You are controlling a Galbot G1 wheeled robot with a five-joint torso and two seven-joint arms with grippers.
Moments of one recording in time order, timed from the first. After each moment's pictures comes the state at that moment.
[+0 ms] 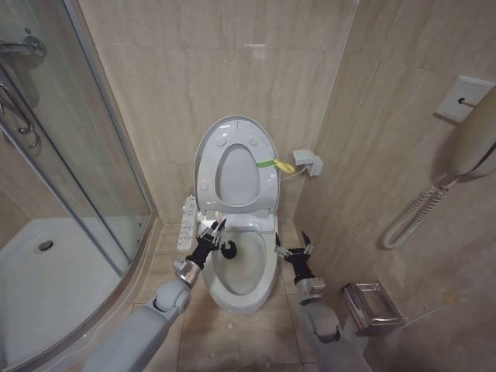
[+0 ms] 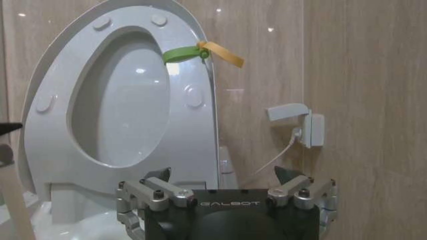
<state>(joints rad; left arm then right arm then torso) 0.79 -1.08 0.14 -1.41 -0.56 -0.47 0.05 -1.14 1.41 0.37 1.52 0.14 0.33 0.10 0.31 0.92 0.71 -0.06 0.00</state>
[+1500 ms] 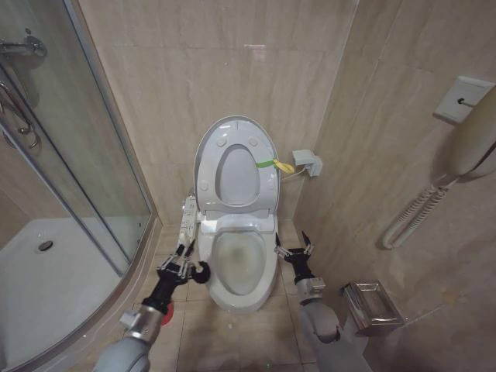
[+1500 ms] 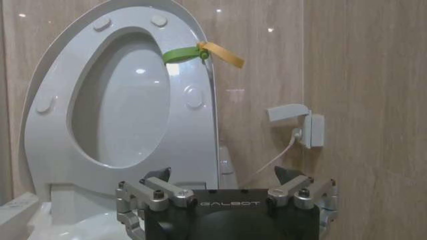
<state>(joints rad) 1.45 -0.96 -0.31 -2.01 -0.39 -0.34 -0.09 -1.14 1.41 0.37 1.52 0.14 0.33 0.10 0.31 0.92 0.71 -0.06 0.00</state>
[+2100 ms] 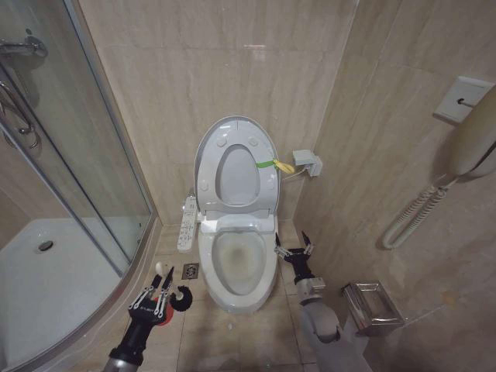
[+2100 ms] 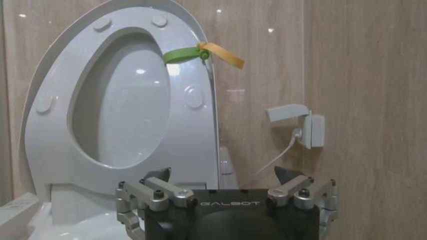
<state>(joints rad) 1.78 -1.07 -0.50 -2.10 -0.27 -0.45 -0.07 -1.14 1.41 0.37 1.52 0.14 0.33 0.10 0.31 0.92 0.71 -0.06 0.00</state>
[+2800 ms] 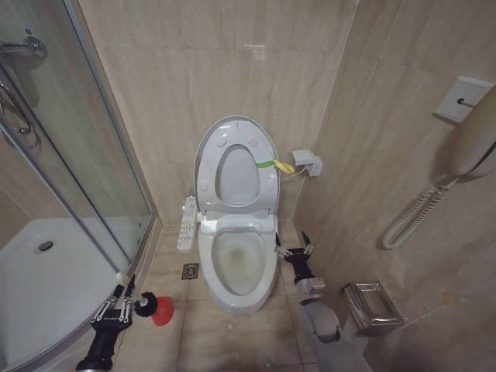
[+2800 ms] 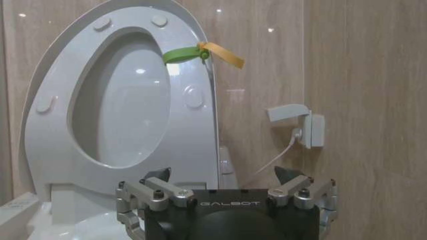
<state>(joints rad) 1.71 -1.10 -0.60 -1.83 -0.34 -0.58 -0.10 -1.14 1.41 0.37 1.52 0.14 0.33 0.10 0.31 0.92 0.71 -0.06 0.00</state>
